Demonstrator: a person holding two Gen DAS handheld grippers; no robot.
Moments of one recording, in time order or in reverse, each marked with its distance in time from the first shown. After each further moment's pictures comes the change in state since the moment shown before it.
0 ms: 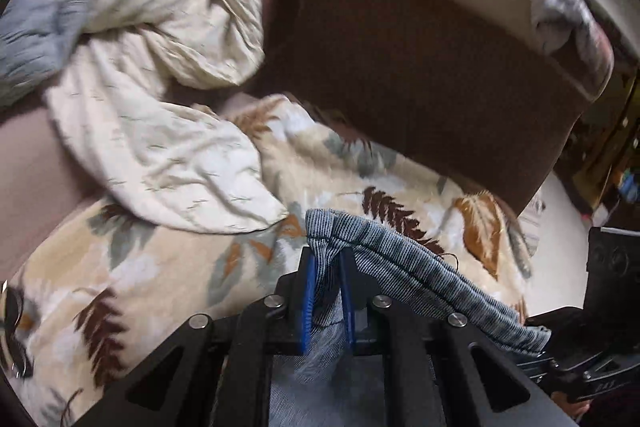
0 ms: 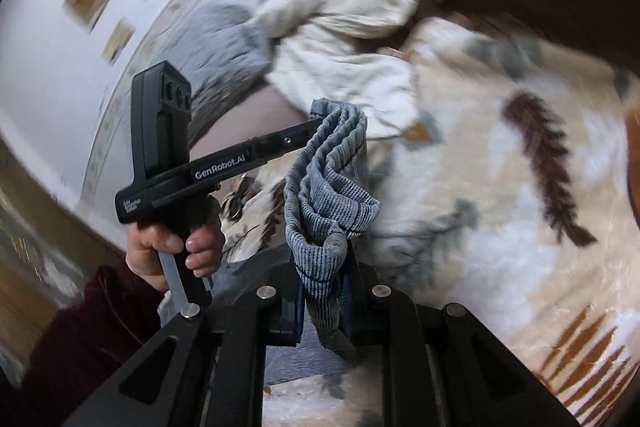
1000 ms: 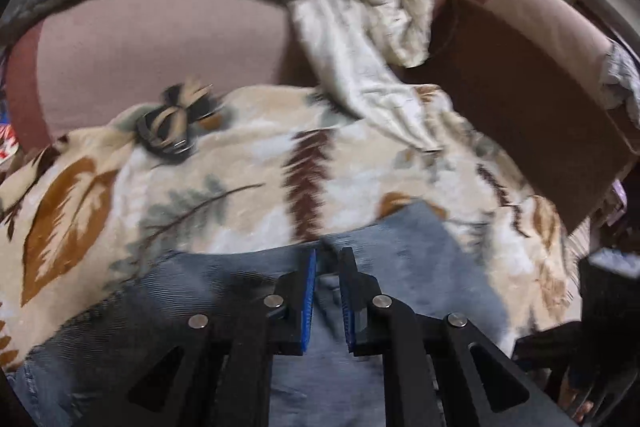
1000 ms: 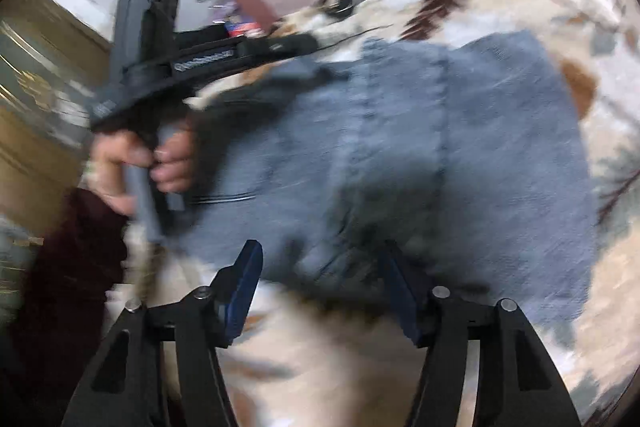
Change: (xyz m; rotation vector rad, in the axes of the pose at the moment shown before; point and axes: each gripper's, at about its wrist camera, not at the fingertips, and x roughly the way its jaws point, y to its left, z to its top) left arm -0.132 0.091 -0.163 -0.309 -0.060 0.254; right arm 0.131 0.113 -0.114 -0.237 0.582 0.169
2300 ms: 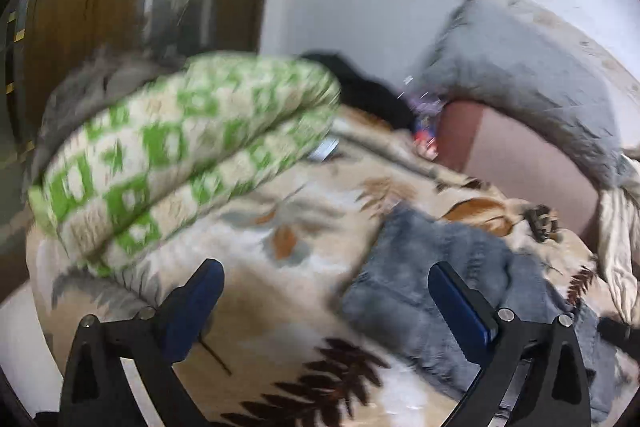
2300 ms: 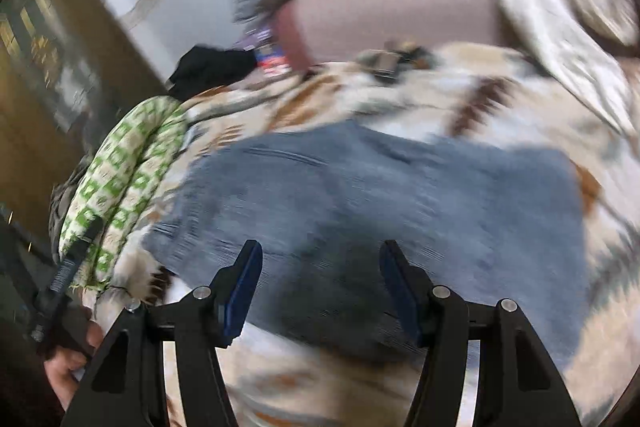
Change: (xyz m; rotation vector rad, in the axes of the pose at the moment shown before) left arm -0.239 0.039 -0.233 -0.764 -0.492 1.001; right arm 0.022 0.101 0.027 -0.221 -0.158 -0.166
